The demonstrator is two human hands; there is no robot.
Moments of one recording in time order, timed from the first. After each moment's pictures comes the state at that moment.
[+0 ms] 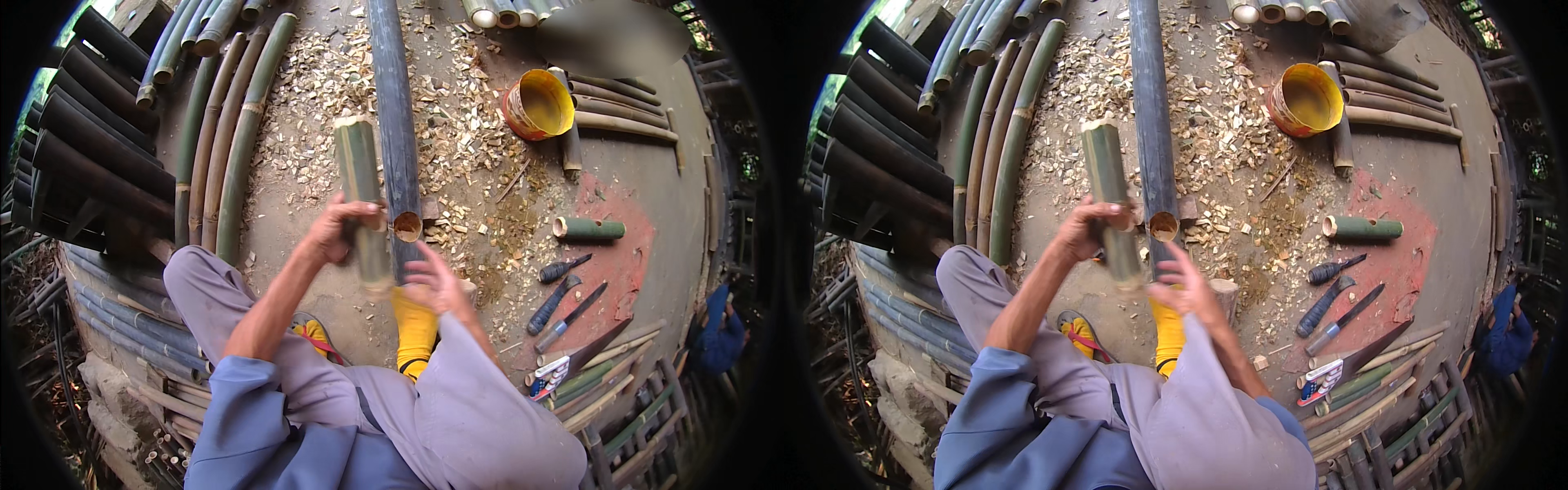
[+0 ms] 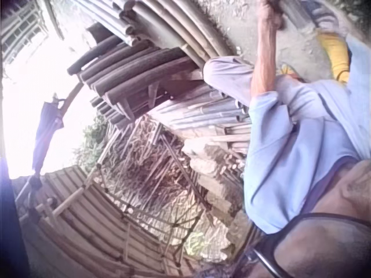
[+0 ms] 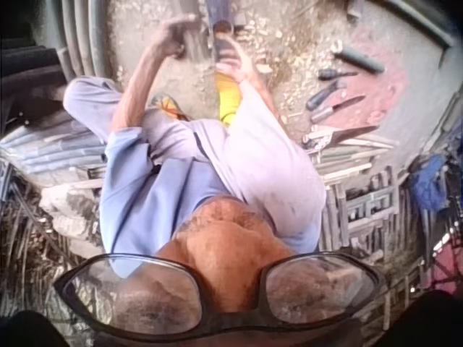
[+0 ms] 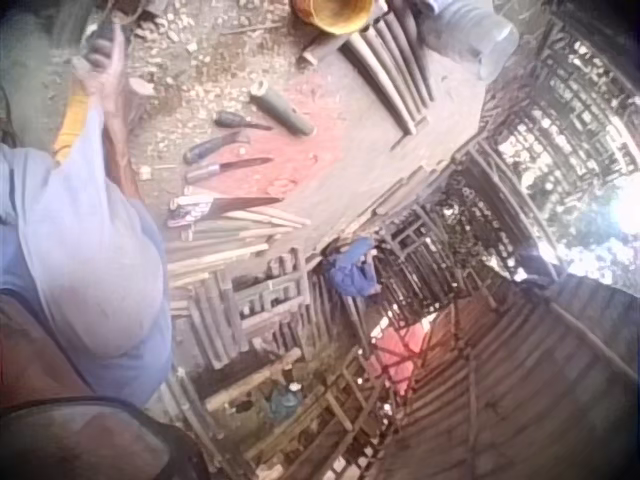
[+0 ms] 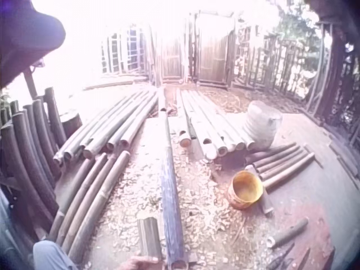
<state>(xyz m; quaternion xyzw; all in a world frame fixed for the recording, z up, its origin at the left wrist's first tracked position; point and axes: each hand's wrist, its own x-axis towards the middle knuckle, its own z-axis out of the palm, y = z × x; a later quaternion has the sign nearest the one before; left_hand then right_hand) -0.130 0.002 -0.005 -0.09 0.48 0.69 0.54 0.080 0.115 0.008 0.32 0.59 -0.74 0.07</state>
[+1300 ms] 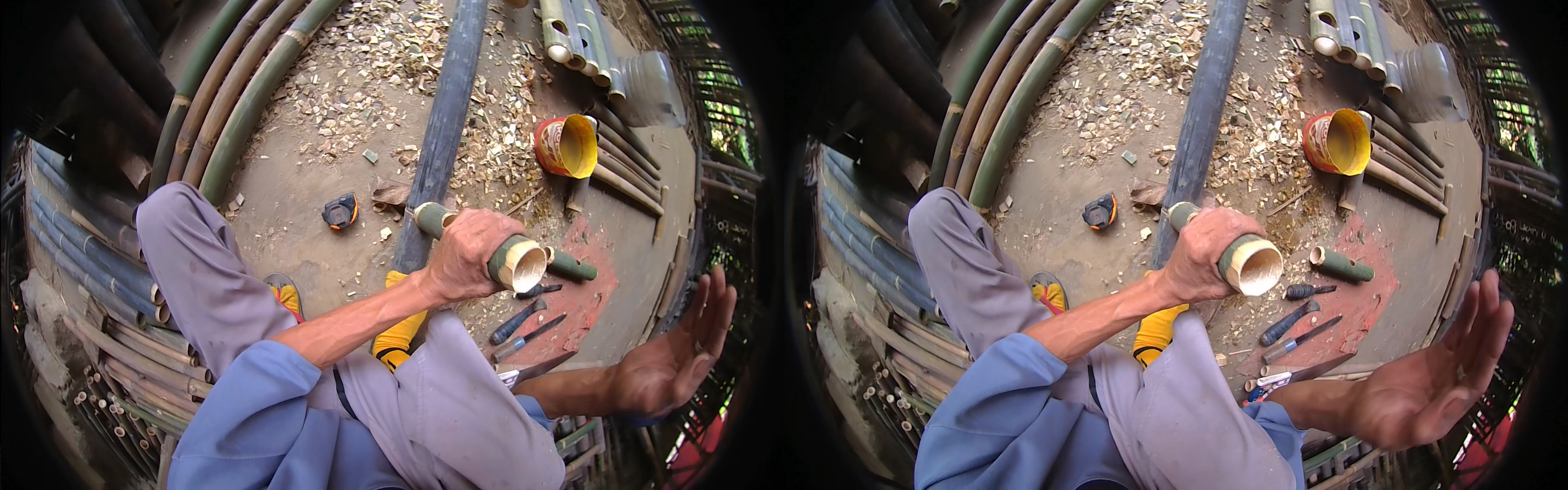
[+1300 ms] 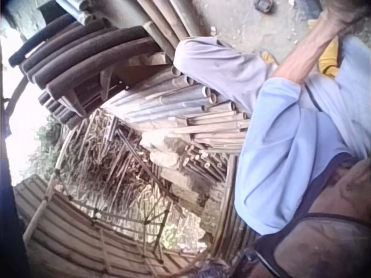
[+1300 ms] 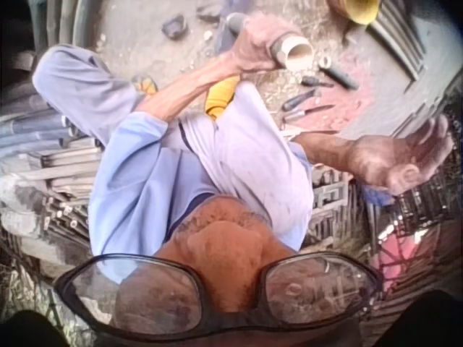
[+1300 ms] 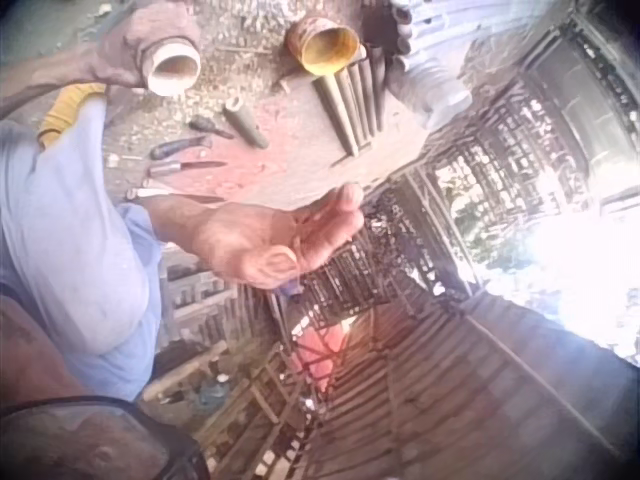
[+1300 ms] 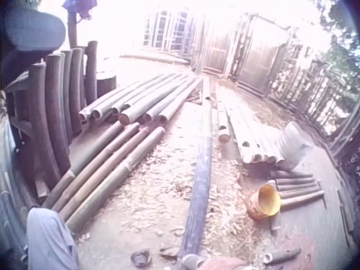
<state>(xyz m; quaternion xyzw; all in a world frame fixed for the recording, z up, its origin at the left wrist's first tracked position) -0.048 0.071 0.048 0.35 0.64 0.69 0.05 0.015 0.190 0.236 0.10 0.78 -0.49 -0.38</state>
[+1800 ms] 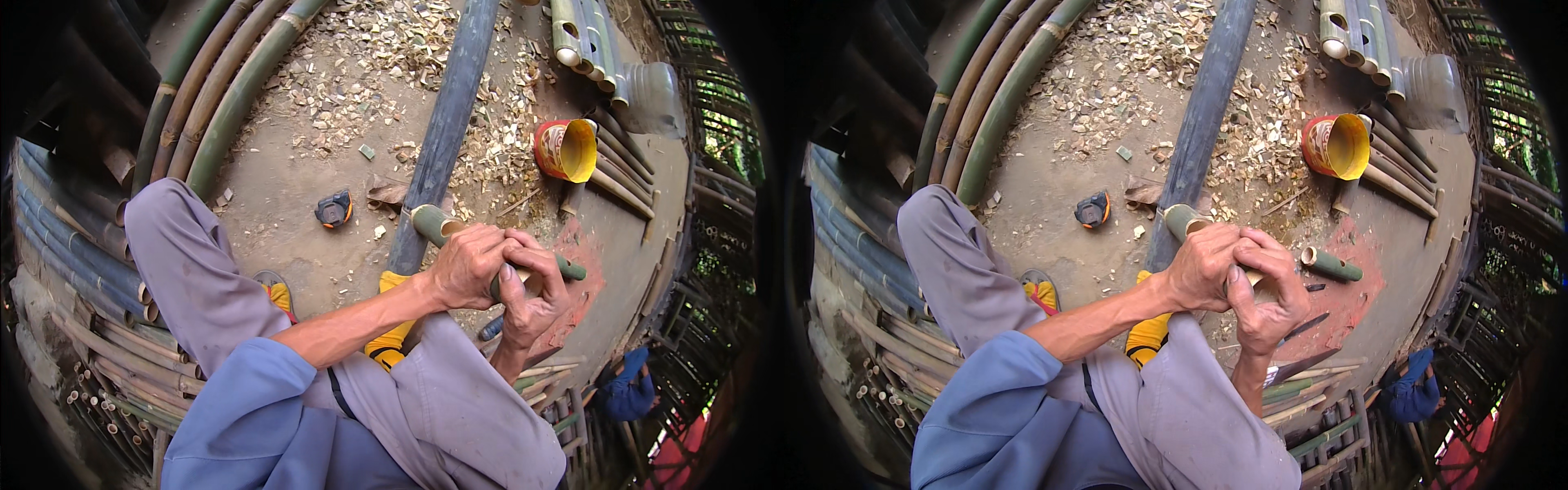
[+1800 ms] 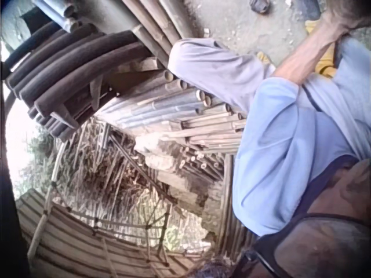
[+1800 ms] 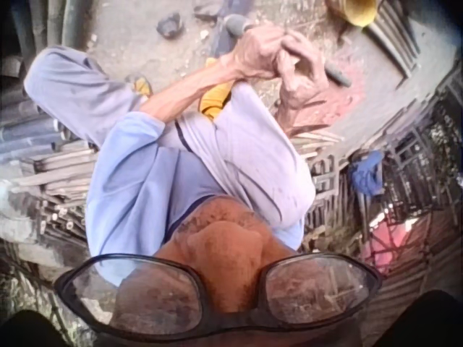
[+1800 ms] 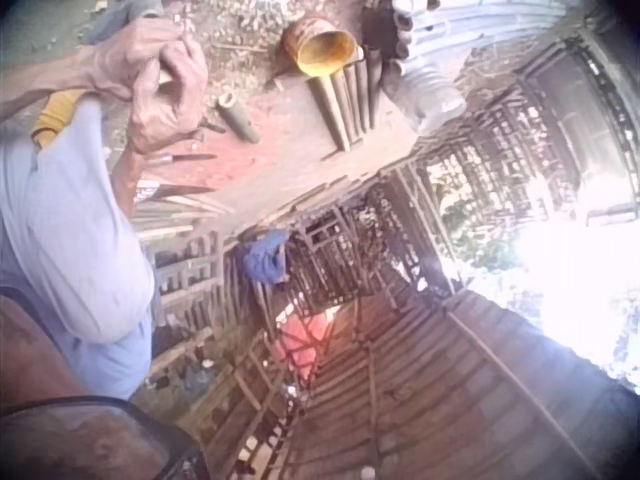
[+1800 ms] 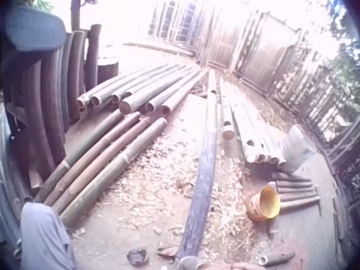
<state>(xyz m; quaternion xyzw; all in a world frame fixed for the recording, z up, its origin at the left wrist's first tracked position) -0.050 0.069 0.031 0.38 0.64 0.67 0.07 0.010 0.150 0.111 0.17 0.82 -0.52 -0.19</state>
